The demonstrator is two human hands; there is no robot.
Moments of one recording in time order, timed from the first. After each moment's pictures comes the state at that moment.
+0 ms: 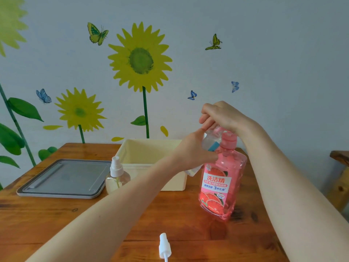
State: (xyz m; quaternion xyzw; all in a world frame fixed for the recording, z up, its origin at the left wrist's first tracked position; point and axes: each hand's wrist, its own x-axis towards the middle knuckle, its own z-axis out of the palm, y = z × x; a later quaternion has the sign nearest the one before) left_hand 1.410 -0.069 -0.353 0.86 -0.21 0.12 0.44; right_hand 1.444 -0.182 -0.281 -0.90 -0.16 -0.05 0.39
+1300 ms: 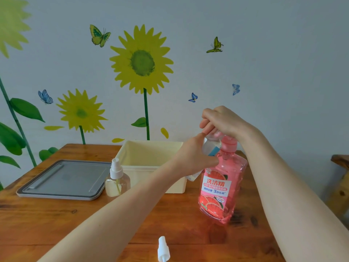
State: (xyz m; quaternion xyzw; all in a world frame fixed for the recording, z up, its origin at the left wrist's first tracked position) left_hand 1.407 -0.072 -0.357 0.87 -0.19 0.13 0.44; right_hand 1.441 -0.181 -0.284 -0.91 -0.15 -0.05 0.37
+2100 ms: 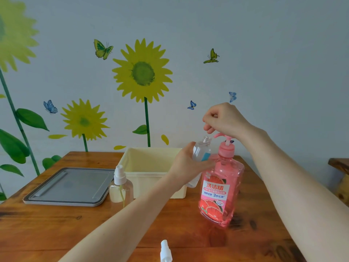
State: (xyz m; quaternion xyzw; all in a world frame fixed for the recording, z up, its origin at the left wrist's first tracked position) left_hand 1.395 -0.069 -0.367 0.80 -0.11 0.11 0.58; right_hand 1.436 -0.188 -0.270 -0.89 -0.19 -0.15 0.39
